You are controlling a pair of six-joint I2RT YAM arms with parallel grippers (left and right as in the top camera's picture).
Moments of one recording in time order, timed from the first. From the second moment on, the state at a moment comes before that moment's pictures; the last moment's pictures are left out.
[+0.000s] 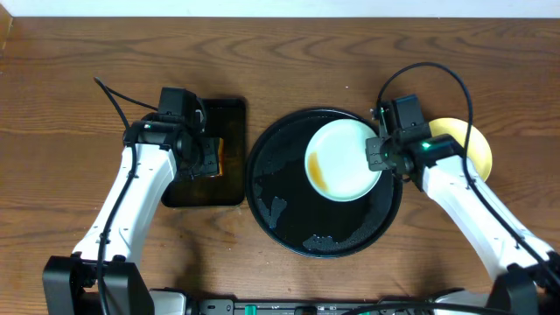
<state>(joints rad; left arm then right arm) -0.09 1.51 1.10 -0.94 0.07 -0.26 0.31 1.49 1.01 -0.62 0.09 0.14</state>
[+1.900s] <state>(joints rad) -0.09 1.51 1.10 -0.93 0.07 -0.26 0.09 1.35 0.91 -0.75 0.09 0.37</state>
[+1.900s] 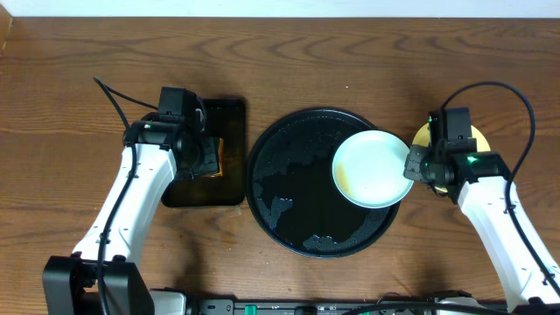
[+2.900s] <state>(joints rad) -0.09 1.51 1.10 -0.93 0.07 -0.26 0.08 1.53 0.80 -0.56 0.02 0.41</state>
